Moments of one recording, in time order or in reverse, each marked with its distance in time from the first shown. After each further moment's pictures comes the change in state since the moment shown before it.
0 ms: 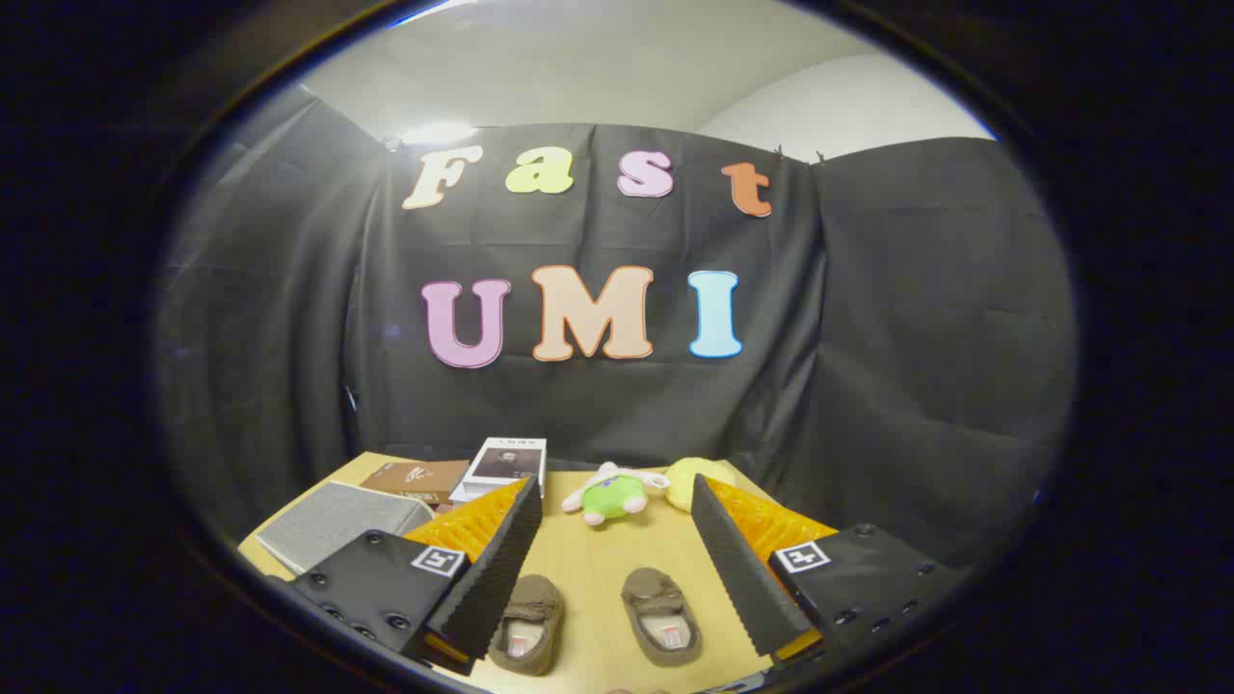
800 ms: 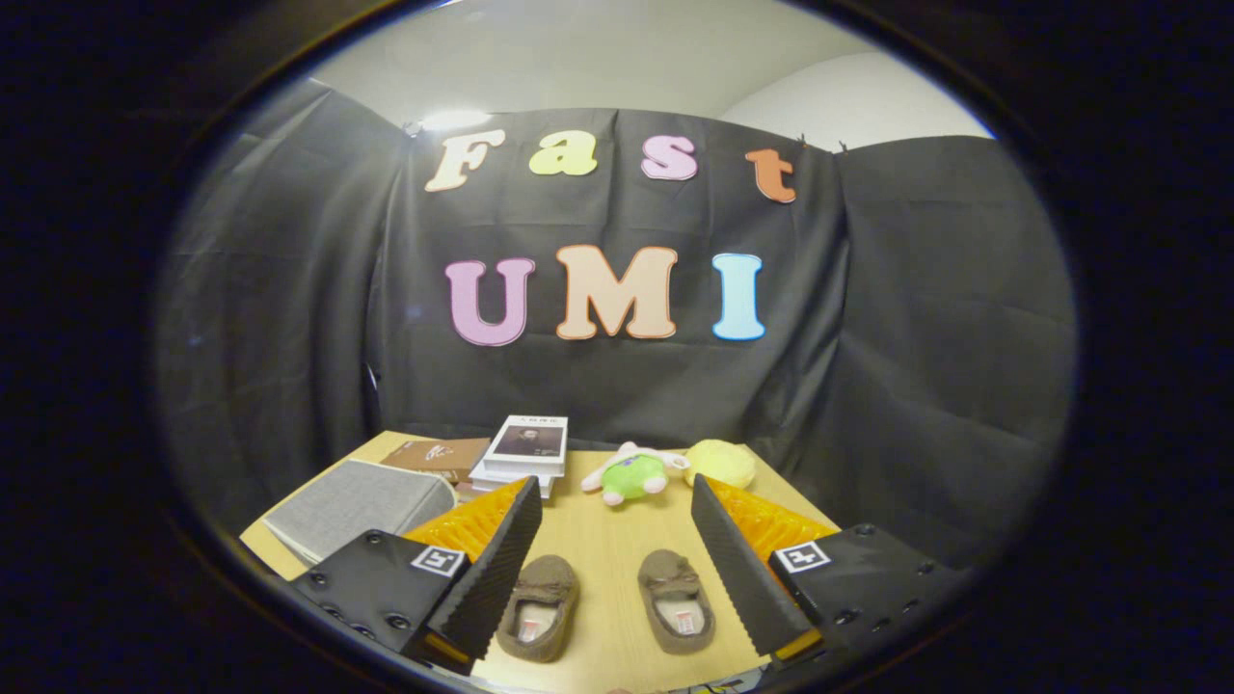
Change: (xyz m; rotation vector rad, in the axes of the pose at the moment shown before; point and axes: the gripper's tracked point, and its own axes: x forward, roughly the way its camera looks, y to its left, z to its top) arm -0.010 0.017 -0.024 -0.024 0.066 0.061
